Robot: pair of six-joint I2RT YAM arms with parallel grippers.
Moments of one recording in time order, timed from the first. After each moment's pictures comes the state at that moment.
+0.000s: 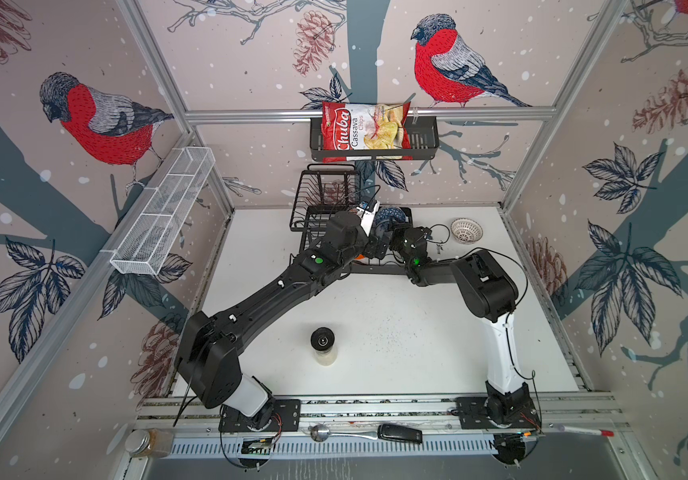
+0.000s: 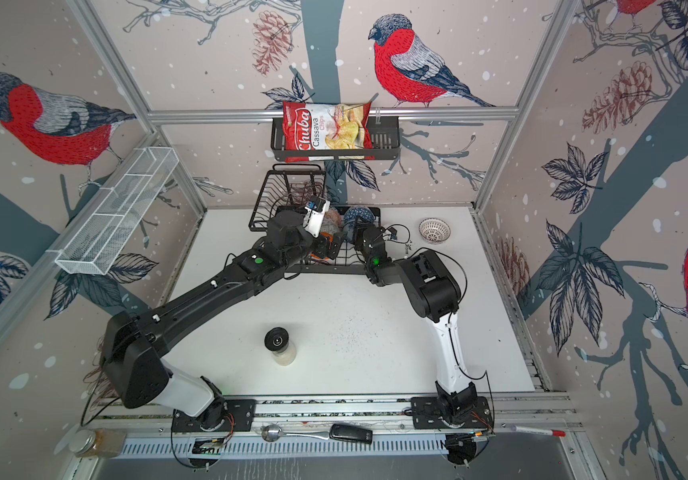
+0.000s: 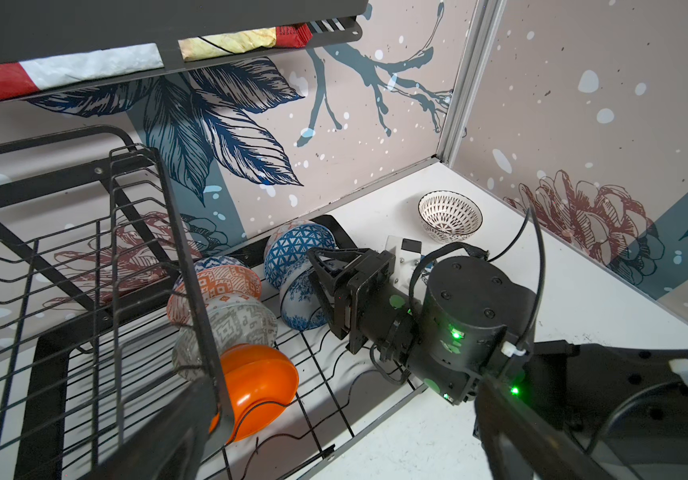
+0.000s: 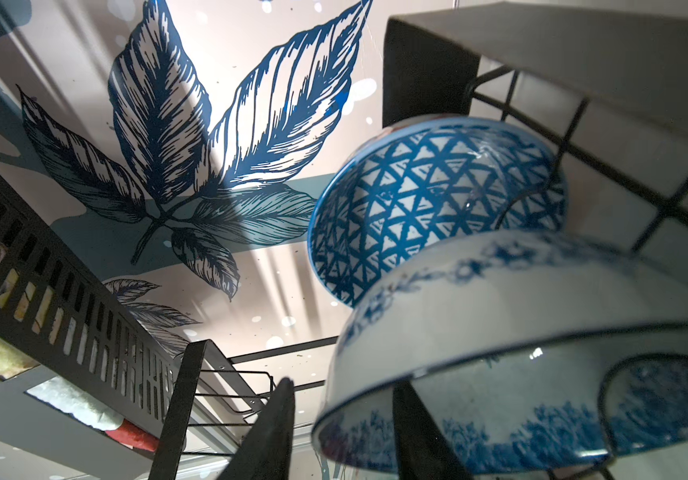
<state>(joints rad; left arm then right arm) -0.70 1.52 1.30 -0.10 -0.07 -0.05 0.51 2.22 1.24 0.91 0.17 1.68</state>
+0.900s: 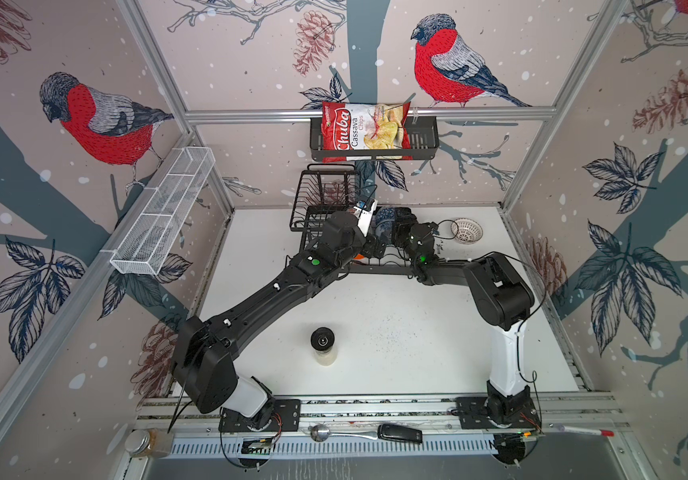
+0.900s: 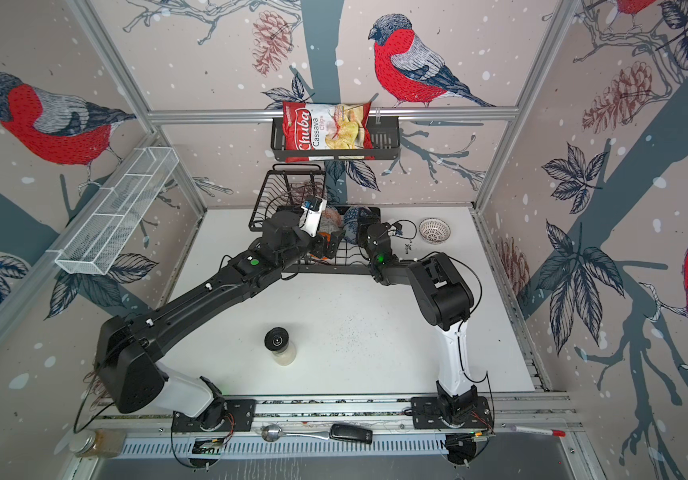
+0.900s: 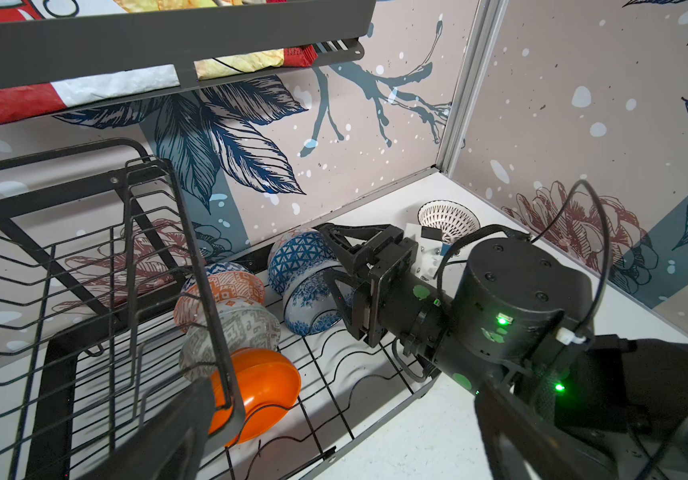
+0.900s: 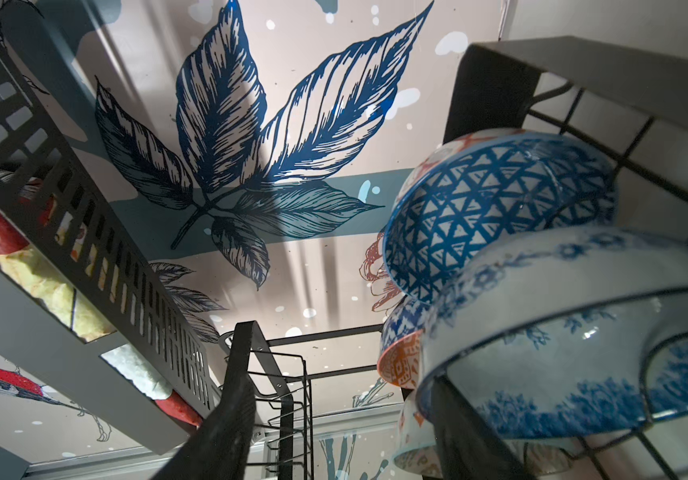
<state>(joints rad) -0.70 1.49 1.29 -0.09 -0.08 -0.05 0.50 2.07 1.17 0.85 0.17 1.62</state>
